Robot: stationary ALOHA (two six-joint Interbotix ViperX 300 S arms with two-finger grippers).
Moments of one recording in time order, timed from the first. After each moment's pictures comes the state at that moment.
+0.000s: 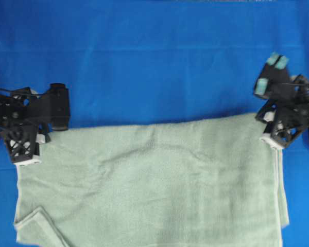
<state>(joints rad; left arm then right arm) -0.12 -0.48 0.97 0.03 0.65 -0.33 0.08 -0.57 0.99 -0.30 0.73 0.82</state>
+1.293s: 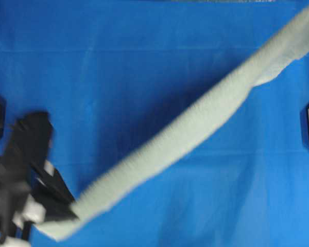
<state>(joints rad) -0.50 -0.37 0.35 0.04 0.55 -0.66 0.14 -0.99 0.71 -0.84 1.14 0.91</state>
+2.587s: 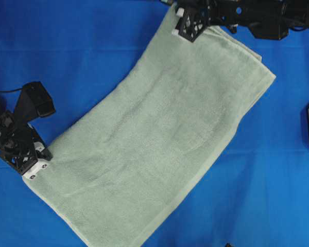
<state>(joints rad) -0.29 -0.50 1.11 0.05 0.35 -1.03 -0.52 0.23 0.39 -0.95 0.31 0.72</state>
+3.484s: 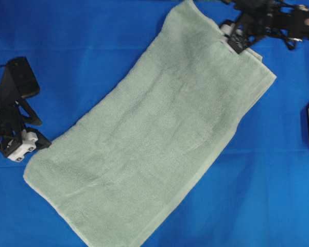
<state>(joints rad) -0.14 -0.72 1.05 0.06 0.54 -0.77 -0.48 -0.24 0.75 -0.70 0.50 0.72</state>
